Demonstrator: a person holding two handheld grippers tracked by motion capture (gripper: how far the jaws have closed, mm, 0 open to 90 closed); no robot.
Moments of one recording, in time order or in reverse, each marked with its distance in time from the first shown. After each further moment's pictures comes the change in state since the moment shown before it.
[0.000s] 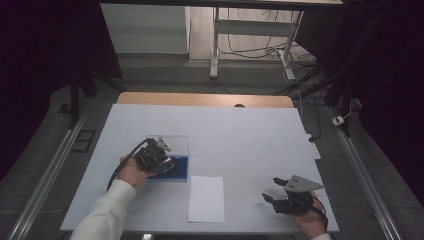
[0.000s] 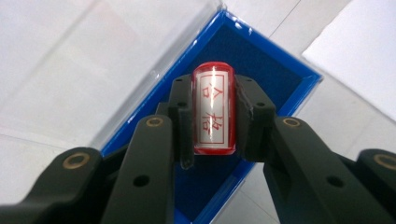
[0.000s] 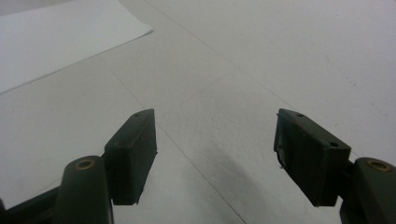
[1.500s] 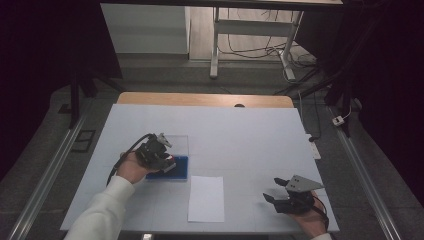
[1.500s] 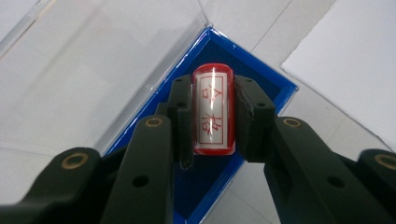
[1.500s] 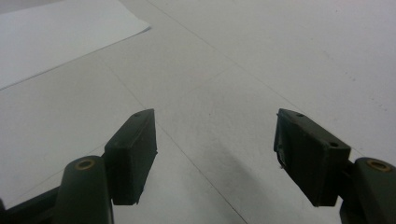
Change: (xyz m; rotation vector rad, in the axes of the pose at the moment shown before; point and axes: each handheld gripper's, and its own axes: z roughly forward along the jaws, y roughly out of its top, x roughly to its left) left arm -0.002 0.013 -0.008 0.031 -0.025 0.020; right arm -0.004 -0.003 0.000 0.000 0.004 0.008
